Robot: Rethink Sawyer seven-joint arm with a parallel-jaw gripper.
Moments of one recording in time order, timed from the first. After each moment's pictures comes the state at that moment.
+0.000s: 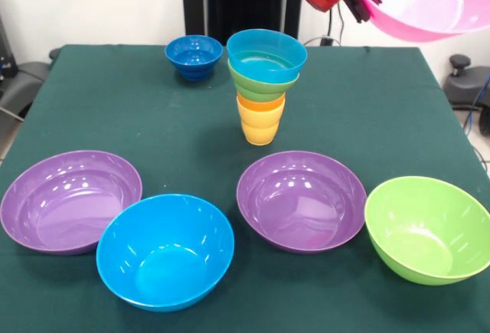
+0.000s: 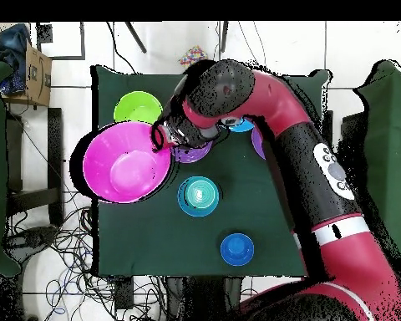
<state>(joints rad) -0.65 -0.53 0.80 1.37 -0.09 1.41 1.40</state>
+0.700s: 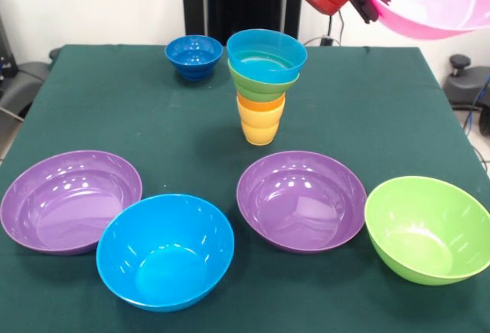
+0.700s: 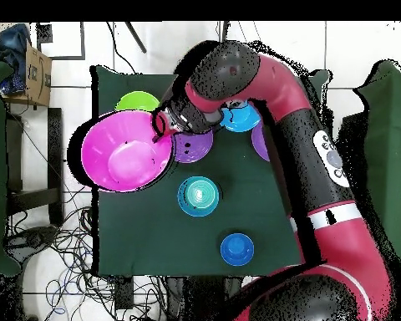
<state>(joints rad) -0.65 -0.46 0.87 1.23 -0.13 1.52 1.40</state>
